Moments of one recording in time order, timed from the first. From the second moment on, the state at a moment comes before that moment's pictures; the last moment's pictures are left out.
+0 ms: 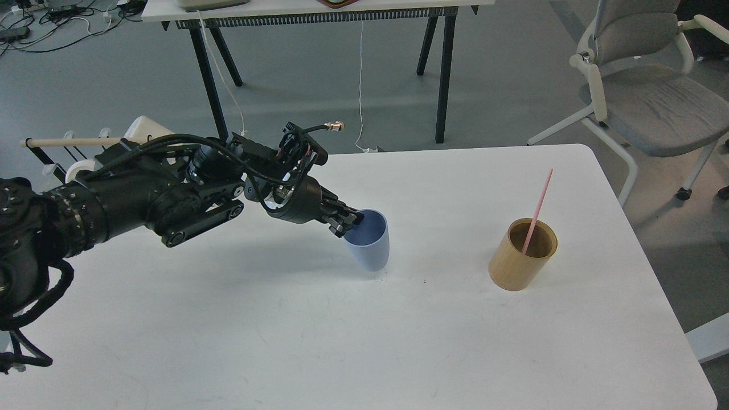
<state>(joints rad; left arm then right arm) -1.20 0.17 0.12 -0.77 1.67 -0.33 -0.49 0.74 -0.81 0.45 0.51 0.10 0.49 0.49</state>
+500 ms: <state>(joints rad) -1.17 0.02 0.11 -0.64 1.75 -0.29 -0.49 0.75 -0.81 0.45 0.51 0.09 0.49 0.49</state>
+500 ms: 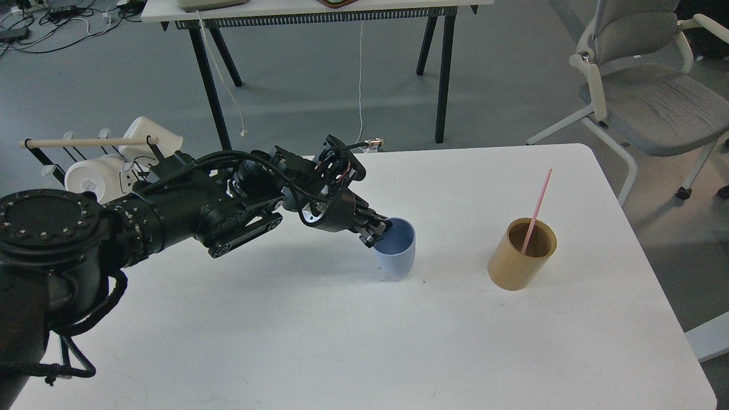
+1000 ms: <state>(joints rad) -1.17 0.03 0.11 -0.63 1.74 -0.29 -0.49 0.75 -0.81 0.45 0.51 0.09 0.49 0.49</state>
